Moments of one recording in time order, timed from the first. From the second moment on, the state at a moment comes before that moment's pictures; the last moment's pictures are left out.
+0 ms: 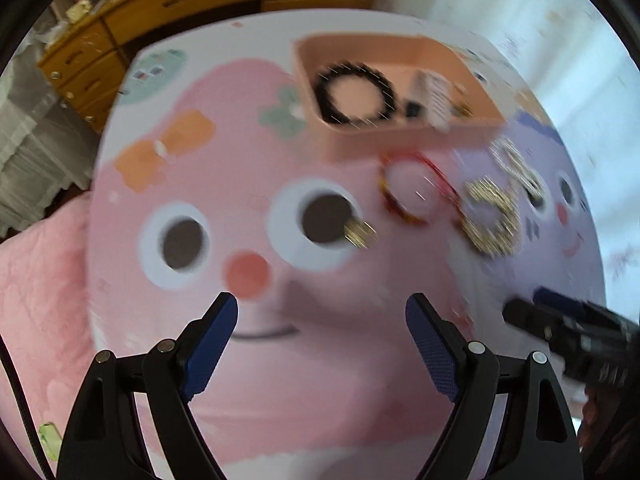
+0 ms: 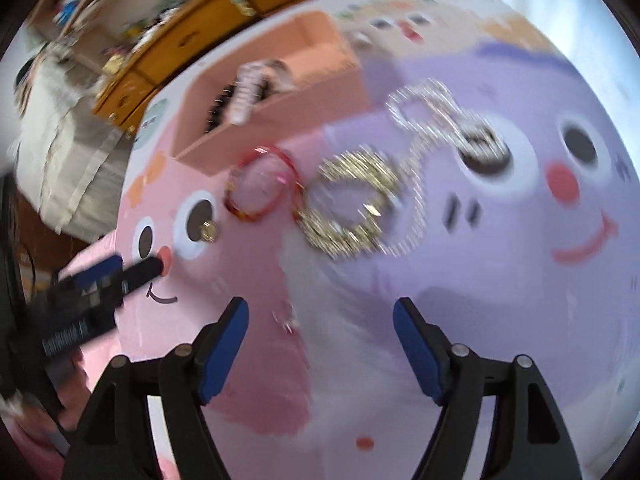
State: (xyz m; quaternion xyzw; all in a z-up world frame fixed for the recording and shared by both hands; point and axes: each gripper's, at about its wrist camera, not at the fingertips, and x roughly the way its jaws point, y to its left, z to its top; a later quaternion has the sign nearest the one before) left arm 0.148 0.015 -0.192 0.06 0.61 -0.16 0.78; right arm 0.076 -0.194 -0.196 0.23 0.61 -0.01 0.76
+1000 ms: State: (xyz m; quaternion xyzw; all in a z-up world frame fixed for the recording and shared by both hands) left arm 0.081 -0.088 -0.202 0.01 0.52 -0.06 0.85; right arm 0.127 -0.284 -0.186 -0.02 0.55 0.02 0.84
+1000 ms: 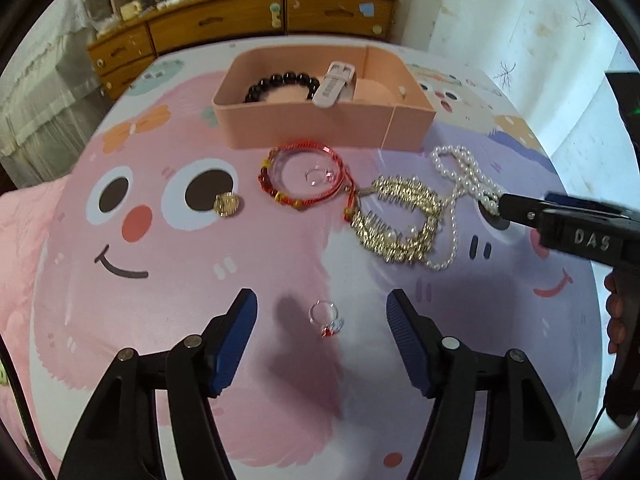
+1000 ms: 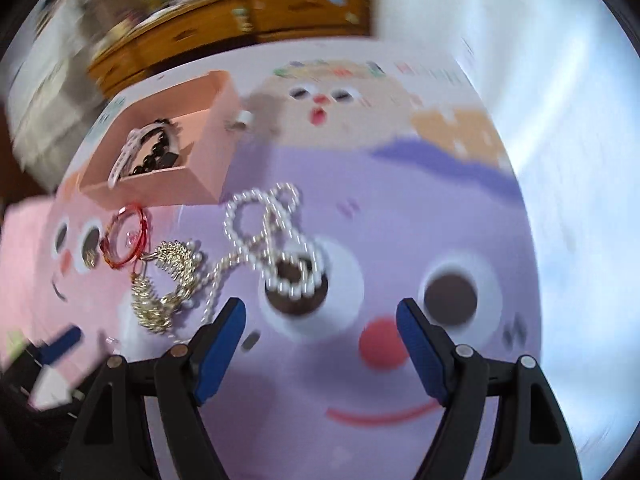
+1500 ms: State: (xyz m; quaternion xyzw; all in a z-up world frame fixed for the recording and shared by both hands) left arm 0.080 -0.086 -0.217 -0.05 0.55 -0.02 0.83; right arm 0.131 -0.253 -0.203 -0.13 0.53 0.12 0.83
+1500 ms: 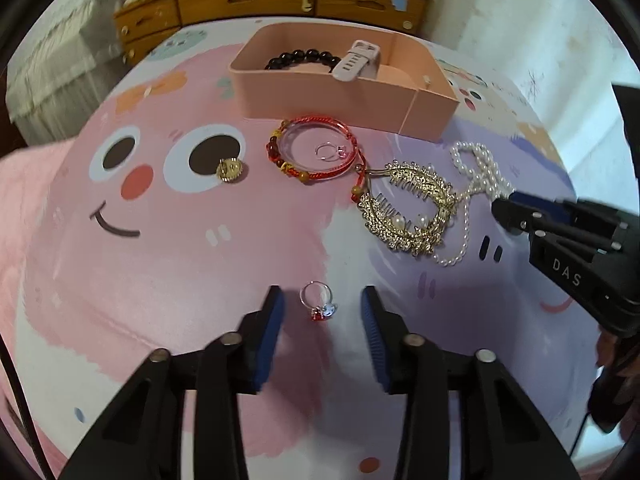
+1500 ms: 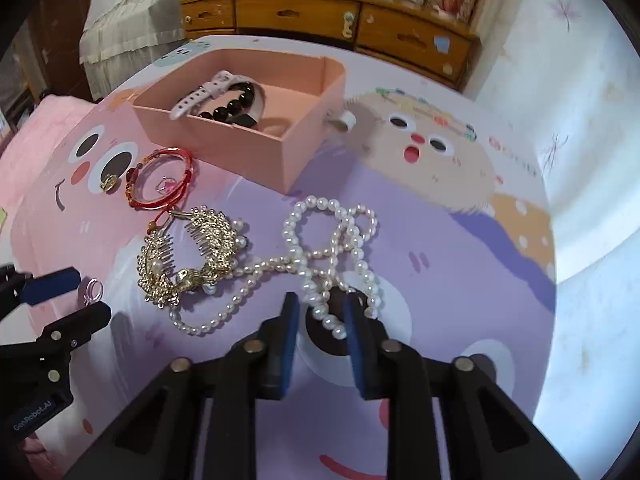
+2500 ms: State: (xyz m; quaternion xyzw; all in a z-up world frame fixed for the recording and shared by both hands) left arm 0.097 -0.051 -0.164 -0.02 0.50 -0.01 0.87; right arm 0.150 -0.263 -0.120 0.04 0.49 0.16 0.86
